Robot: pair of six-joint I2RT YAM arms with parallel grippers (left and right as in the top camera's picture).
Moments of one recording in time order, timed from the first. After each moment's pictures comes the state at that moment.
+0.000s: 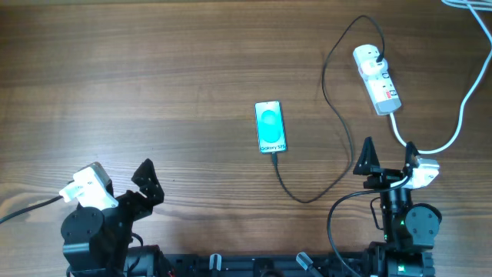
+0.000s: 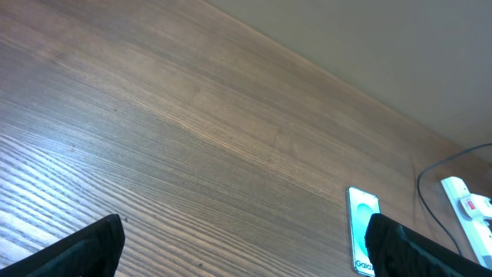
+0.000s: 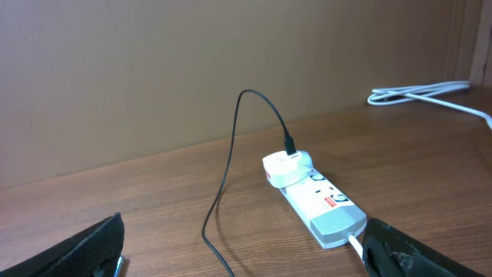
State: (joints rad) left arm 0.08 0.26 0.68 -0.90 0.02 -0.45; right arm -0.10 0.01 0.01 0.00 -0.07 0.23
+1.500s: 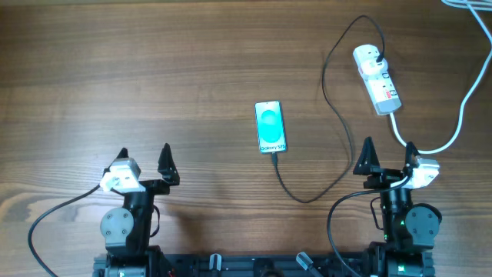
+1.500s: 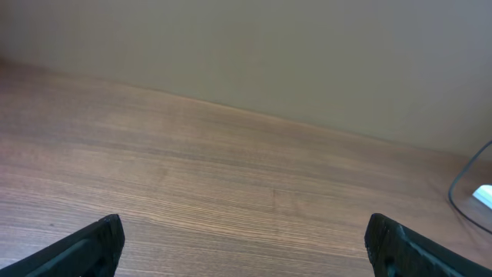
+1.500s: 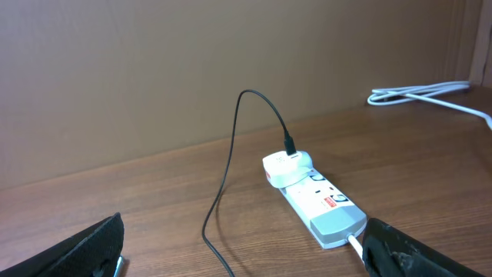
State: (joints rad) left arm 0.05 0.01 0.02 -0.08 0.05 -0.22; right arm -0.10 0.01 0.01 0.00 -0.07 0.23
